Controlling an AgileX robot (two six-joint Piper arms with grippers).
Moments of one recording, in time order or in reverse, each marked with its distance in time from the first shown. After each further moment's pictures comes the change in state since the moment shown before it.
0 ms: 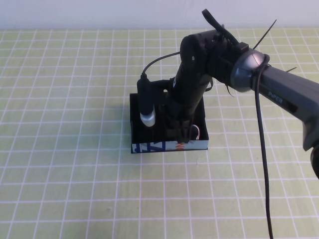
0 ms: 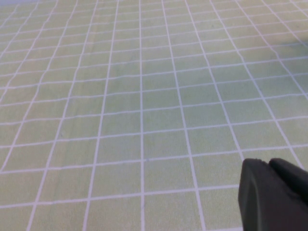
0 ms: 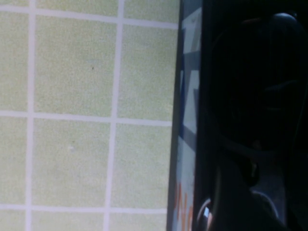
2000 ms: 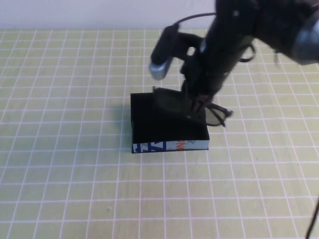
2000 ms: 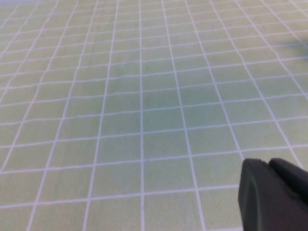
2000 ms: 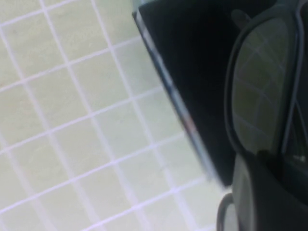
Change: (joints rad) right arm -0.013 -0.294 0.106 -0.049 0.084 0.471; left arm 0.000 0.000 0.000 0.000 0.000 0.000
